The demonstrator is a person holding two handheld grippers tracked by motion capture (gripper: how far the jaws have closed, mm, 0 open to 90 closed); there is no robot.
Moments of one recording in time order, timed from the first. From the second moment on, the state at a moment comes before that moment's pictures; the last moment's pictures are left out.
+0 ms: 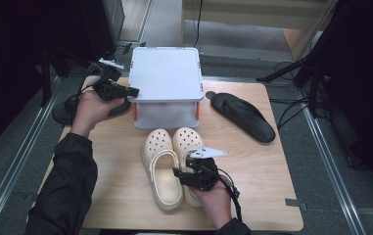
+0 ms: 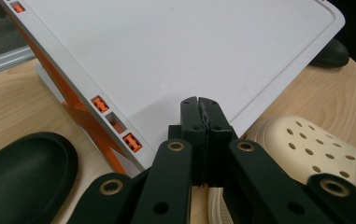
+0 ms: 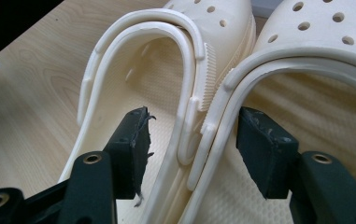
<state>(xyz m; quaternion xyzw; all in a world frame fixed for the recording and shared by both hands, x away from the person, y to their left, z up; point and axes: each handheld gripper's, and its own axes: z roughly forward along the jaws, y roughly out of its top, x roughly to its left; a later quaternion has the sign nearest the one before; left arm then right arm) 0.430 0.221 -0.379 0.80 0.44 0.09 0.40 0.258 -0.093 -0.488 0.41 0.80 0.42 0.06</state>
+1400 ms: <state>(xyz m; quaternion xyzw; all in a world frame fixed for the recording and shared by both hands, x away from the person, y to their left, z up) 0.430 0.222 -0.379 0.80 0.43 0.09 0.40 0.316 -0.073 -0.466 0.45 0.78 0.42 0.07</state>
